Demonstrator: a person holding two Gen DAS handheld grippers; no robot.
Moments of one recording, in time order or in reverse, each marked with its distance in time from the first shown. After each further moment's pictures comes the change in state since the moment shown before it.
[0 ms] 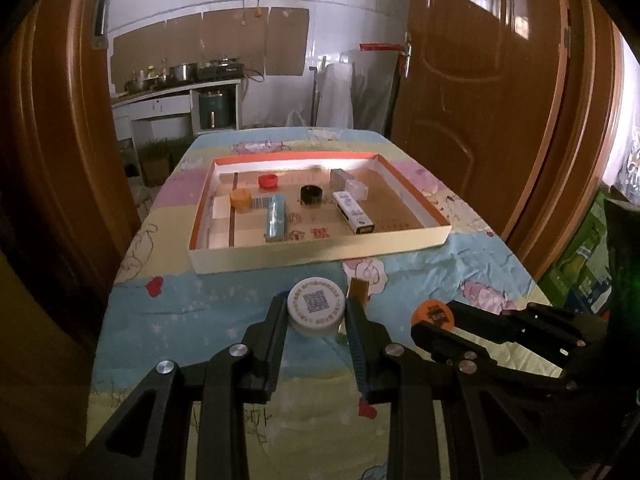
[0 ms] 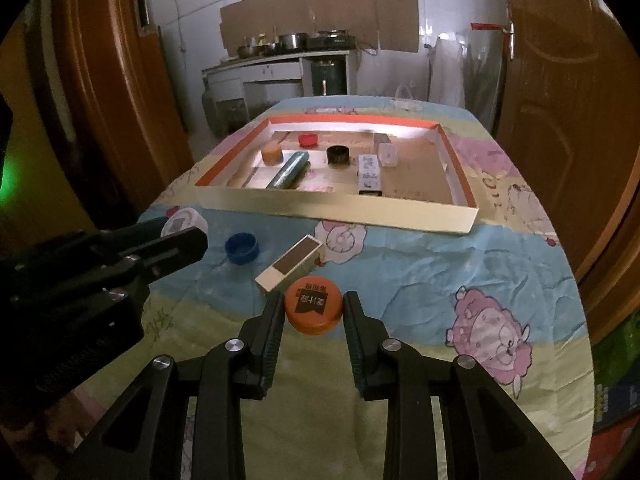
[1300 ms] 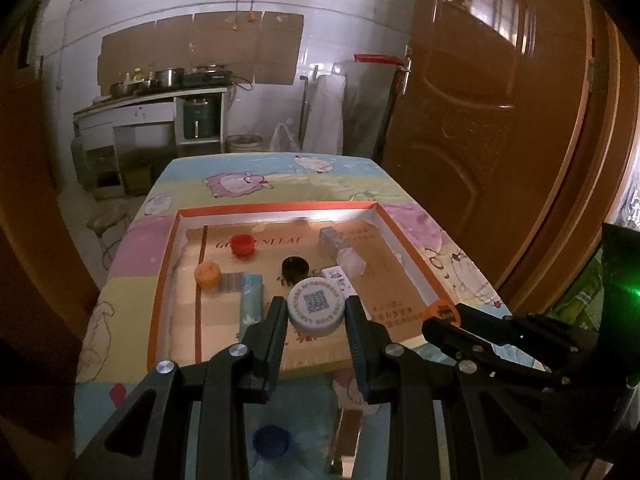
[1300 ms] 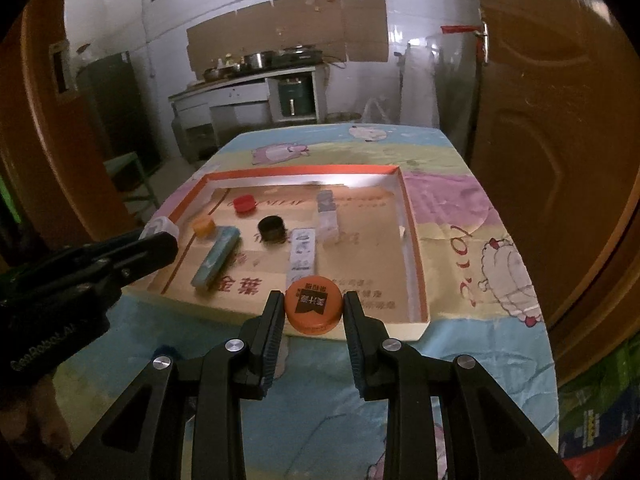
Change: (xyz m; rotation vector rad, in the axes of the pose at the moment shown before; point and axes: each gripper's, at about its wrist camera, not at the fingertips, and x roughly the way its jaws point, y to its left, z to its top) left arm 0.071 0.001 0.087 -0.023 -0.021 -0.066; right arm 0.039 -0.065 0.084 0.081 -0.047 -0.062
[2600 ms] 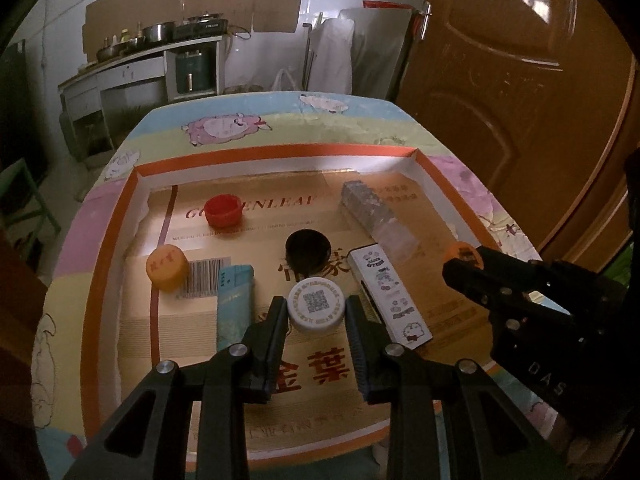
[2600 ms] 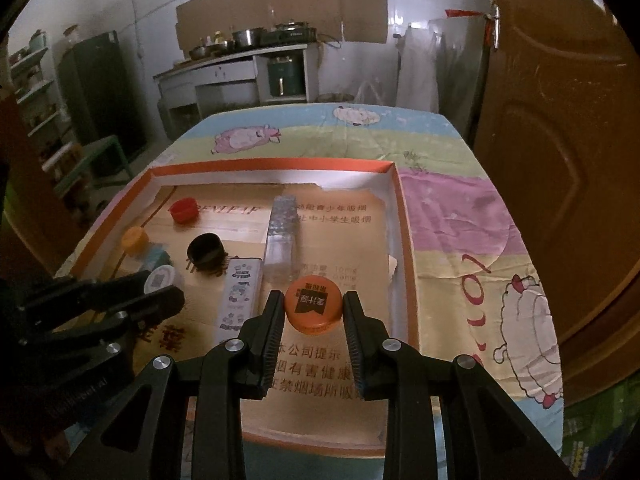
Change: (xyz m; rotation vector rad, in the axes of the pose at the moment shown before) left arm 0.108 0.016 0.004 0.005 0.195 0.023; right arm 0.095 -0.034 0.037 -0.027 0.079 -0.033
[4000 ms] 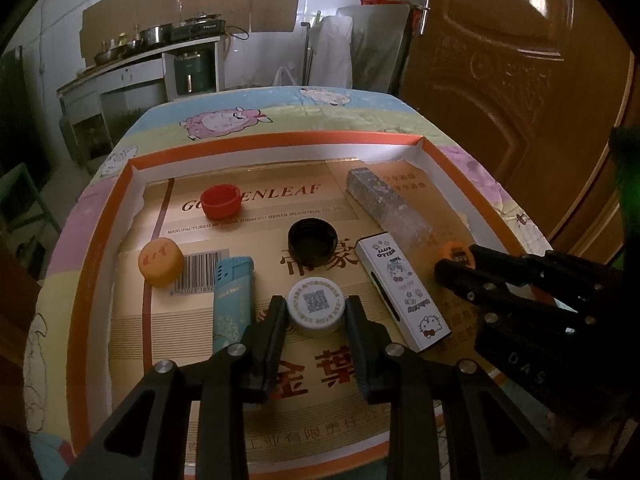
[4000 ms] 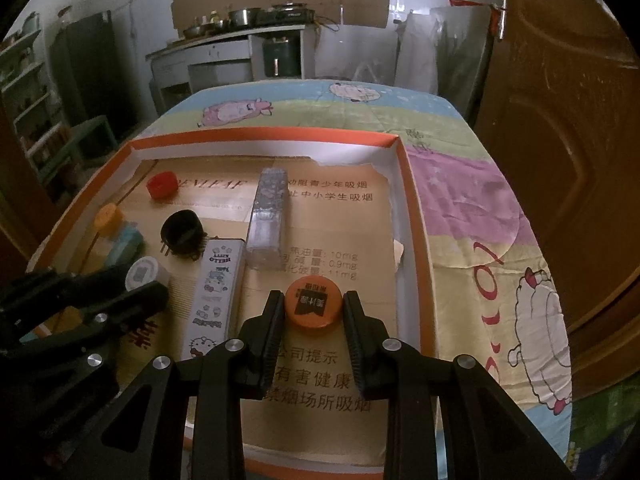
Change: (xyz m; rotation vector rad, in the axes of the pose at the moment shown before) left arm 0.013 -0.001 -0.007 0.020 -0.001 0.014; right arm 0.032 0.002 -0.003 -0.028 0.062 -0.042
